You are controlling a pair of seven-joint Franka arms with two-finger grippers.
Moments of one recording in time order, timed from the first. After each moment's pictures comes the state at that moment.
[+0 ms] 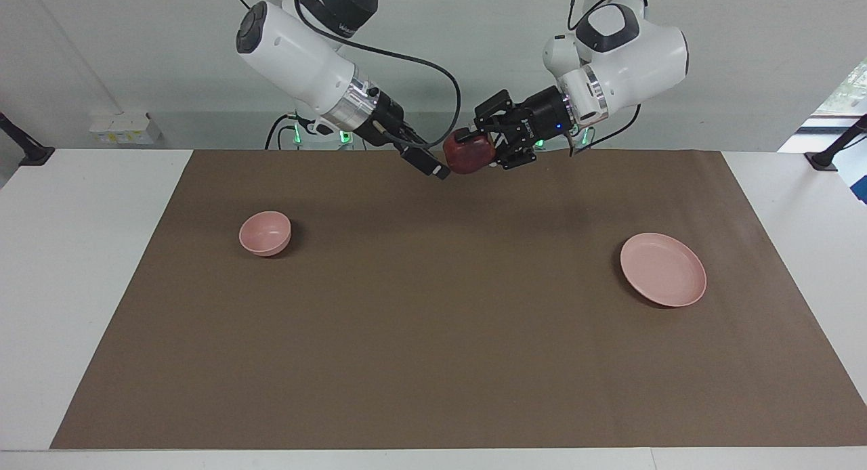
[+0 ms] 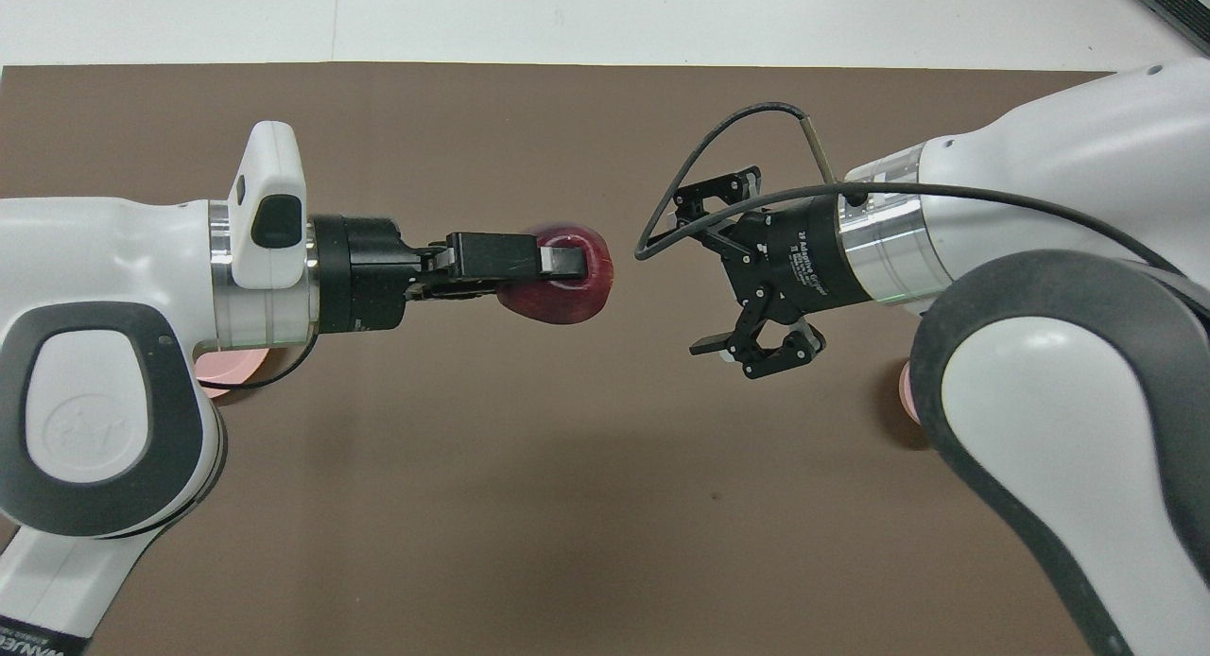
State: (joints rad) left arm -0.24 -0.07 -0.20 -1.89 -1.18 2.14 0.15; right arm 0.27 0.12 0.10 -1.58 0.73 1.87 1.31
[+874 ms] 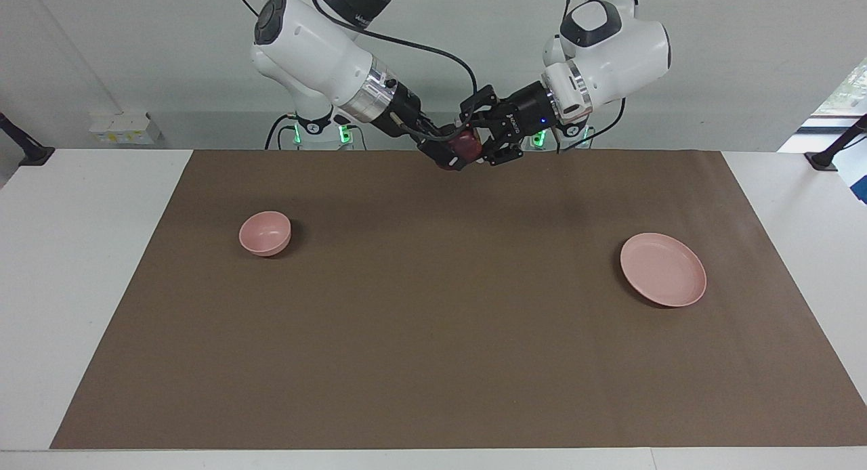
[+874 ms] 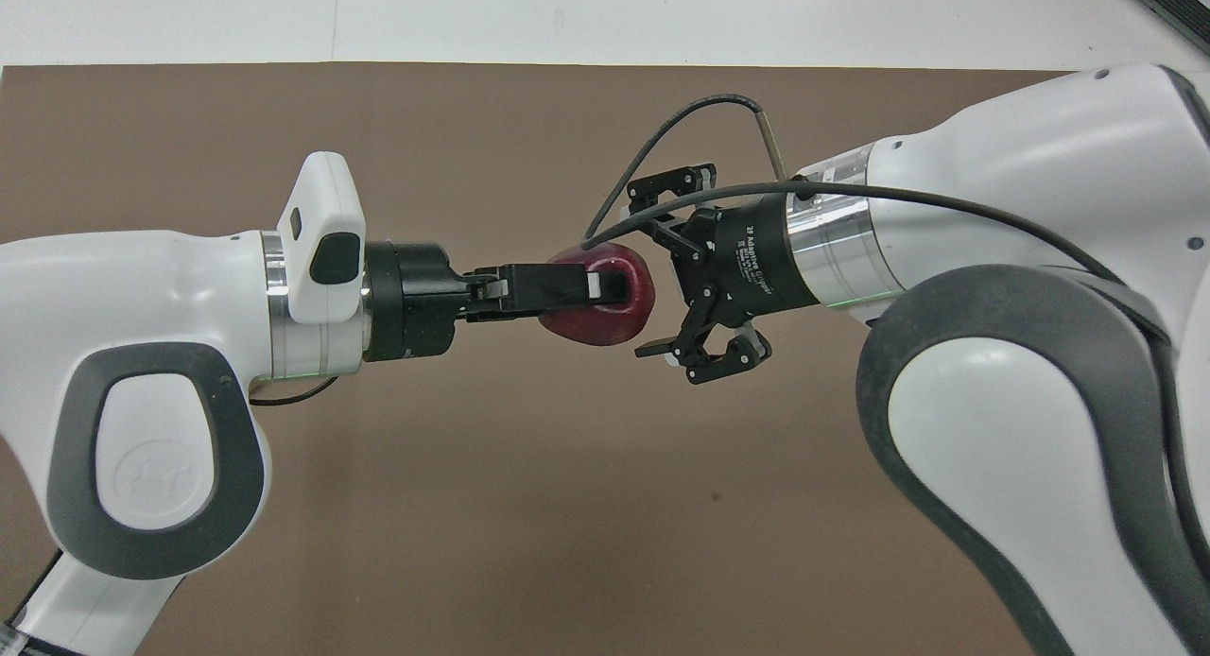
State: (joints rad) left arm -0.28 -0.07 -0.20 -1.89 -1.18 2.18 0.15; right arm 0.30 0.13 0.10 -1.56 0.74 1.87 1.39
